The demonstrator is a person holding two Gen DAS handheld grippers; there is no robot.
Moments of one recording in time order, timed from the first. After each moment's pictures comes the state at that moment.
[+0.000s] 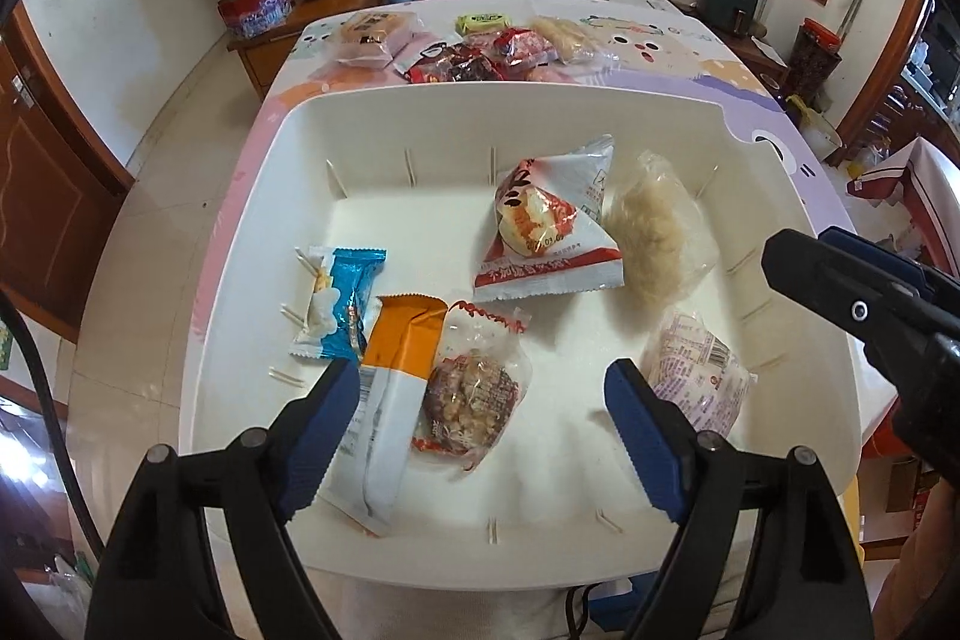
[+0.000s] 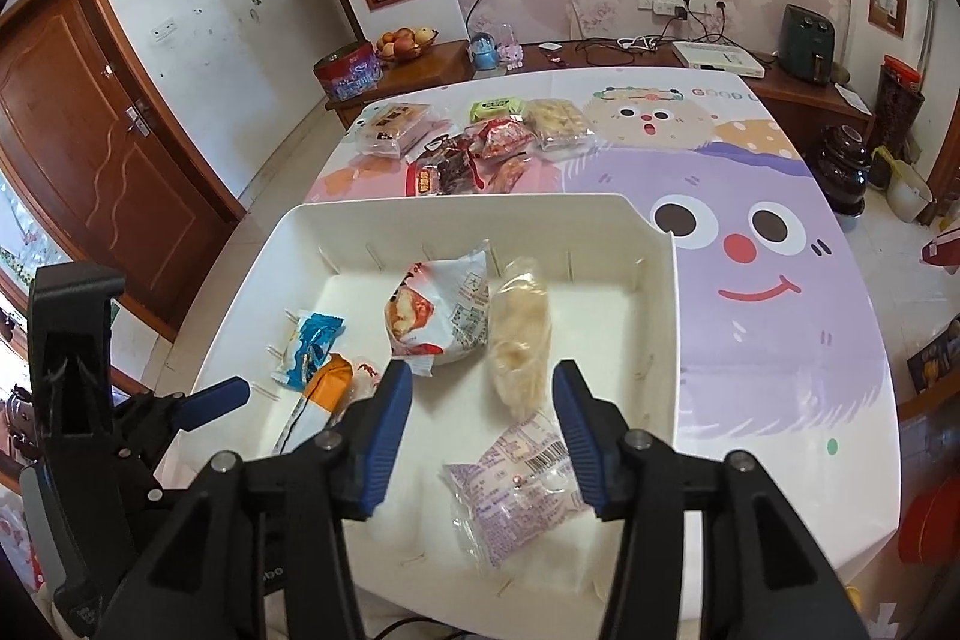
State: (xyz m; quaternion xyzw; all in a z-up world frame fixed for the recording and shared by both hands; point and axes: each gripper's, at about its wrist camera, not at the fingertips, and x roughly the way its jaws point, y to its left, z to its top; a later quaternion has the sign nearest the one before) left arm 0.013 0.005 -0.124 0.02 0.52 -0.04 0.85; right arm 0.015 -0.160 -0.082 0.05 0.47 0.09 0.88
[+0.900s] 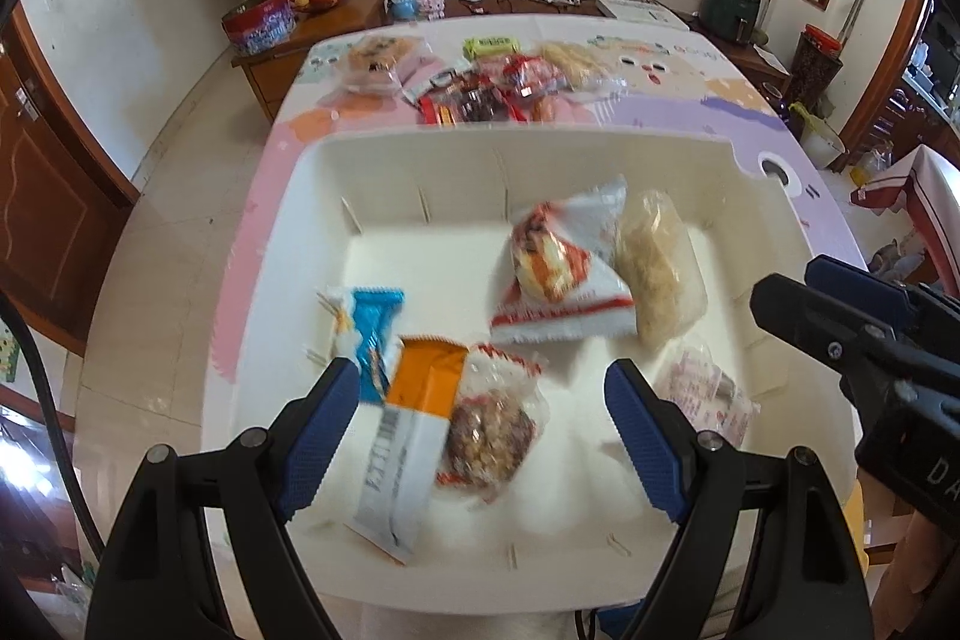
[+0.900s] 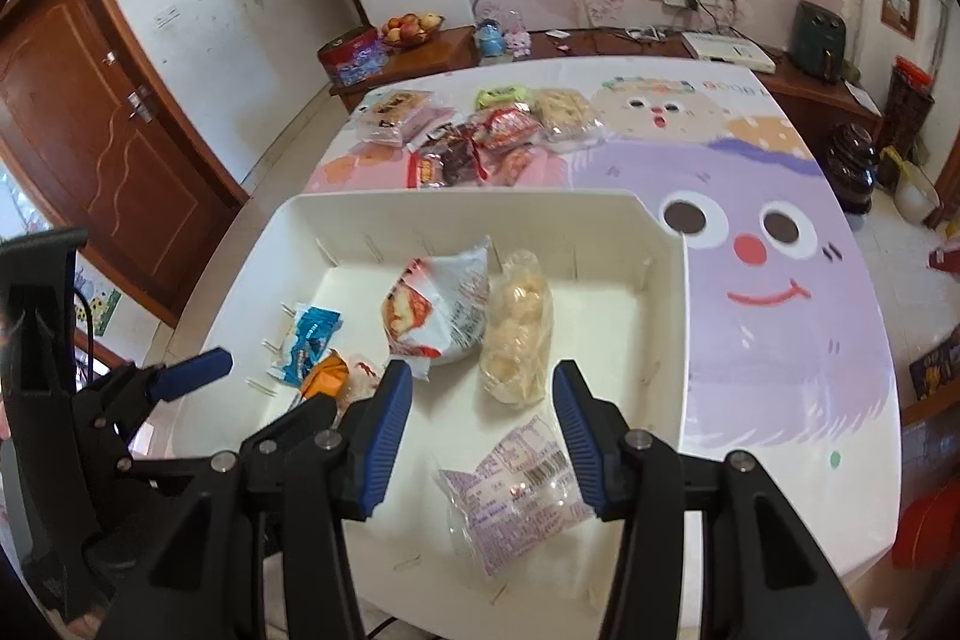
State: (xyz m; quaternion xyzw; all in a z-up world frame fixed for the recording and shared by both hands) left arm 0.031 0.011 -0.105 0.03 0.51 -0.03 0.86; right arm 0.026 -0.157 -0.084 0.04 0.48 0.10 0.87
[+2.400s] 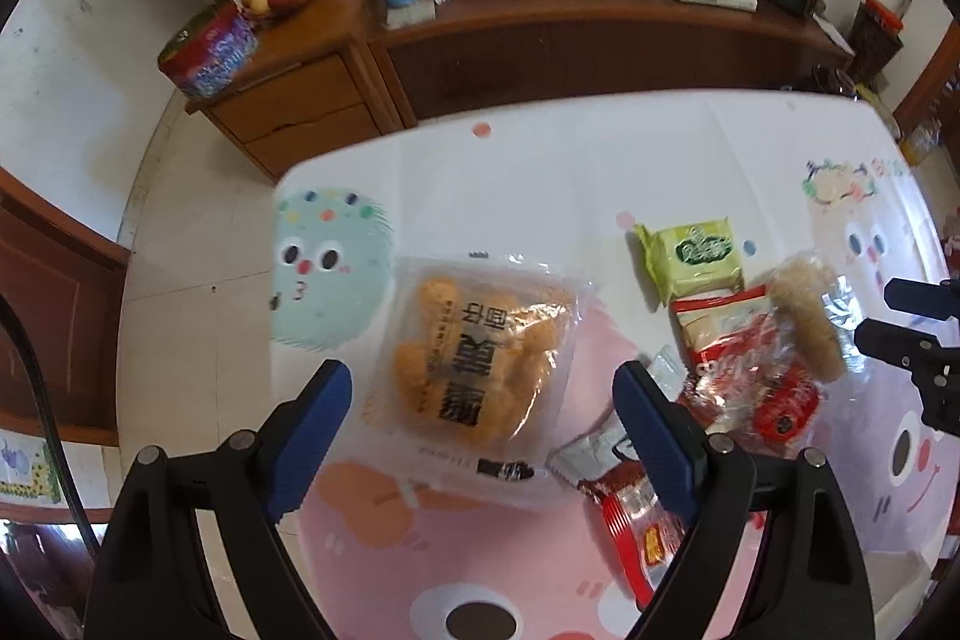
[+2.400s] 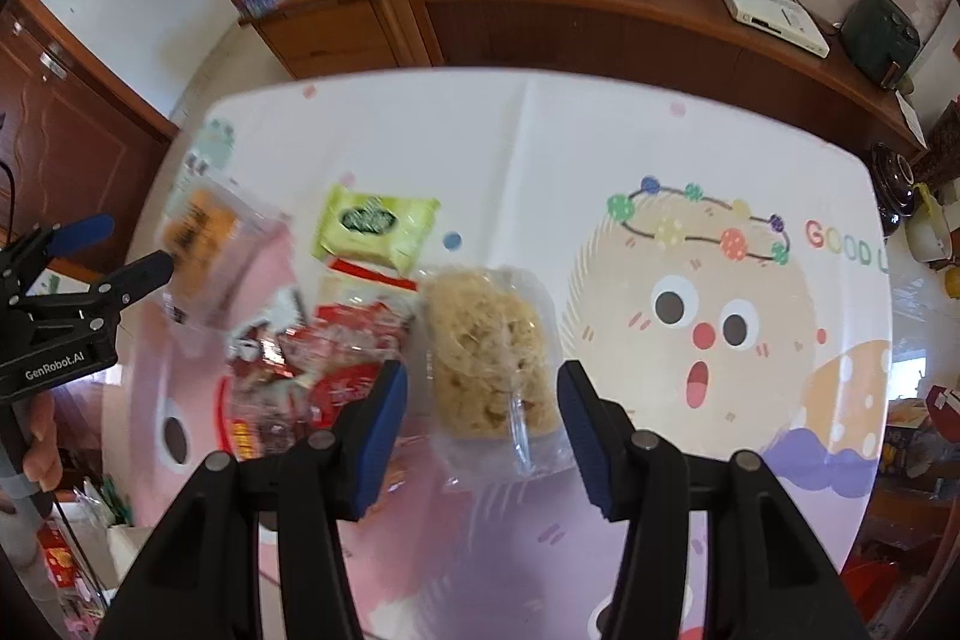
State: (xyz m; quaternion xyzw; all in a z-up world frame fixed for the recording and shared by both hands) left arm 0.432 0.065 -0.160 0.09 0.58 -0.04 0.81; right arm 0.394 -0.173 -0.151 -0.02 0.63 0.07 0.78
